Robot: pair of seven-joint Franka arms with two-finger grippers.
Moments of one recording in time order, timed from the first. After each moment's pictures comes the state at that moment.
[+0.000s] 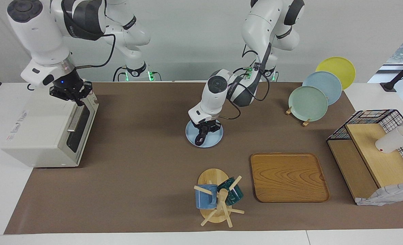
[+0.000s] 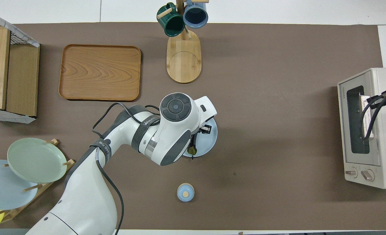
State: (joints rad) left arm -0.61 0.42 -0.14 -1.80 -0.10 2.24 -0.33; right arm -0.04 0.02 0.00 -1.60 -0.08 1.58 -0.29
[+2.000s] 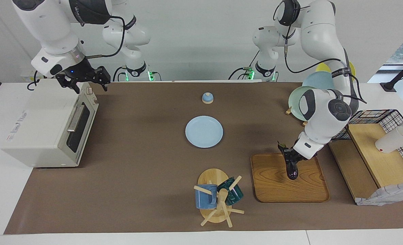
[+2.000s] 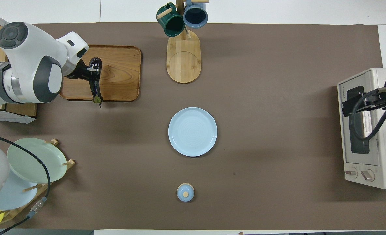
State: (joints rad) left arm -0.04 0.50 -0.11 -1.62 -0.02 2.16 -0.05; right arm 0.00 0.02 0.02 -1.54 -0.05 1.42 -0.12
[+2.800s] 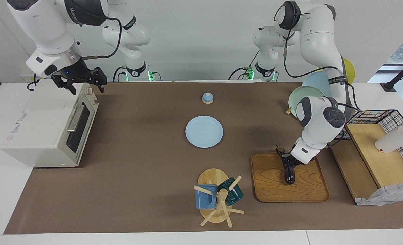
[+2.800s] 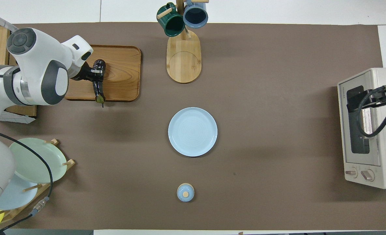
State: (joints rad) left arm -0.04 0.51 -0.12 -1.64 -0.01 2.21 -0.05; right arm -0.01 0.03 -0.01 -1.54 -0.05 1.47 -0.12
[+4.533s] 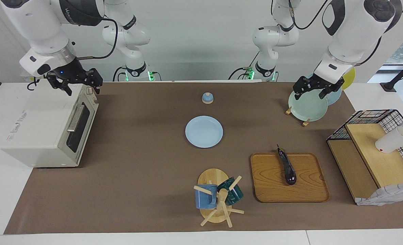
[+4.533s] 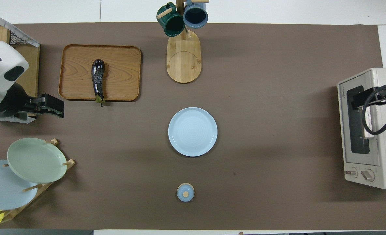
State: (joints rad) left arm -0.05 -0.03 -0.12 -1.67 -0.01 1.51 -0.16; right arm 0.00 0.02 -0.02 -1.54 -0.05 1.48 -0.12
